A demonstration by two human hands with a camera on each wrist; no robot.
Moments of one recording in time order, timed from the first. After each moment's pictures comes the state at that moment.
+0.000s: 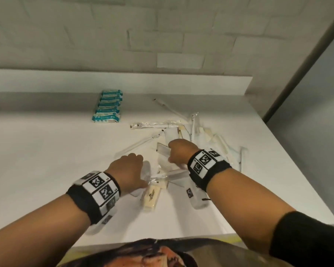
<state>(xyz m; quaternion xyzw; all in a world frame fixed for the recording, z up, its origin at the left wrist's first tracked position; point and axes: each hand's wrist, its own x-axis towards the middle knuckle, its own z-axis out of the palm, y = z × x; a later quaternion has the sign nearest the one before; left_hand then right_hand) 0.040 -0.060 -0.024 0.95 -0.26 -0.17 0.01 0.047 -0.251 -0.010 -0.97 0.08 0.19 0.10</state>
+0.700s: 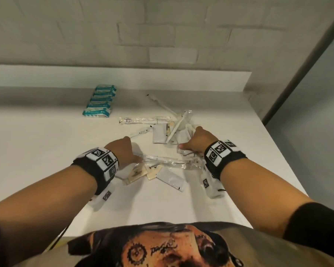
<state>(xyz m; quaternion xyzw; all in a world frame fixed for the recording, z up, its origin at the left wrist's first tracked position) 0.072 -0.115 -0.021 0.97 -0.11 -0.20 0.05 0.029 -0.363 -0.013 -0.94 0.20 0.12 0.24</state>
